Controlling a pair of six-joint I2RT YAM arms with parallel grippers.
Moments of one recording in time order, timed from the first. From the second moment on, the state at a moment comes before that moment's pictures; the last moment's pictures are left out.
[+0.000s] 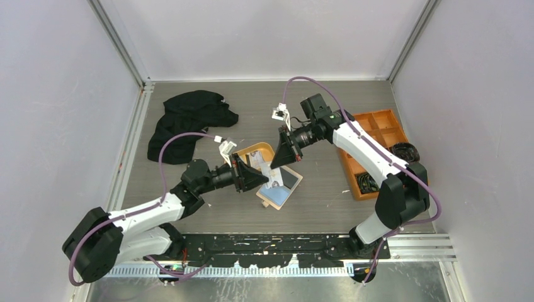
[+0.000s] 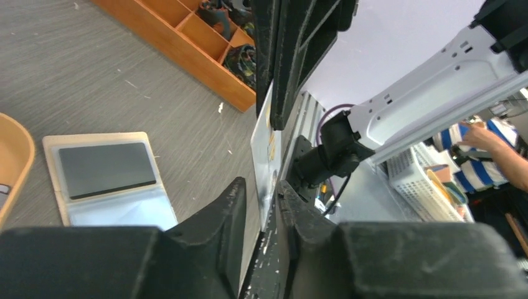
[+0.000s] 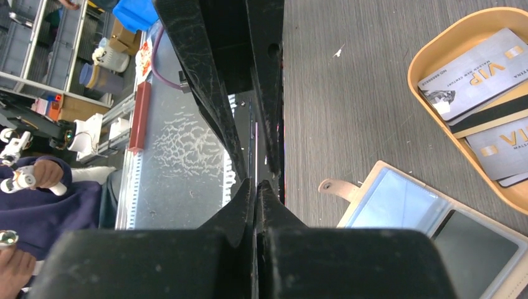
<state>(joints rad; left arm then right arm) -0.73 1.09 0.38 0.75 0.53 -0.68 0.47 1.55 1.32 -0.81 -1.21 -0.30</state>
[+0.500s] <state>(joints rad) -0.74 0.64 0.28 0.19 0.11 -0.87 0.30 1.61 1.20 -0.79 -1.01 -0.25</state>
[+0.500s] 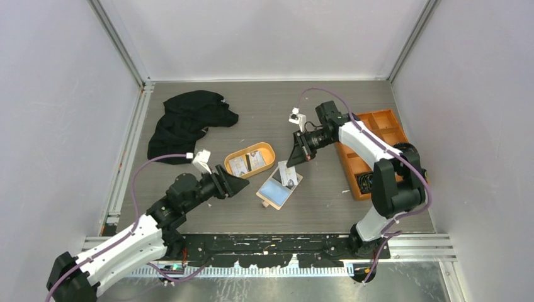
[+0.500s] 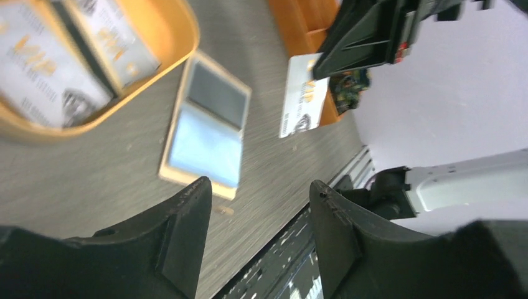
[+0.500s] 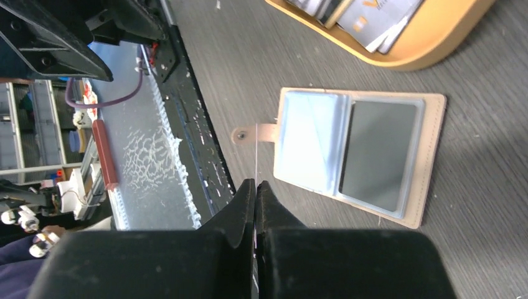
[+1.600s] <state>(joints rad) -0.82 1.45 0.57 0.25 -0.27 -0.79 0.30 1.77 1.26 -0.89 -0.94 -0.34</state>
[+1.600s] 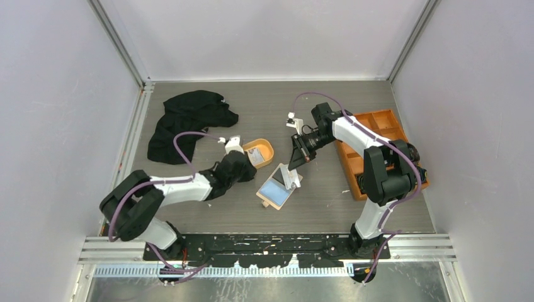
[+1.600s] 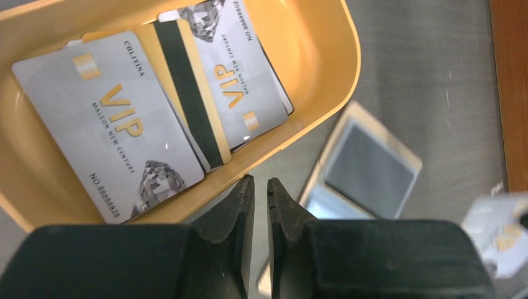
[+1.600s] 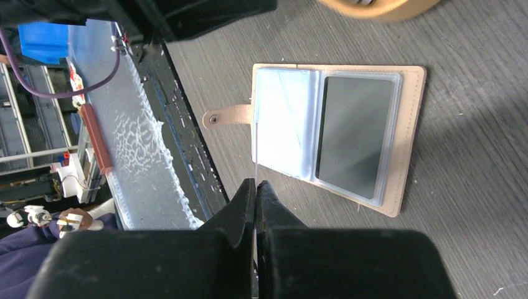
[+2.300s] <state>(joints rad) -0.70 1.45 0.74 0.16 0.01 -0.63 0.30 1.77 1.26 -0.82 -0.89 -0.34</state>
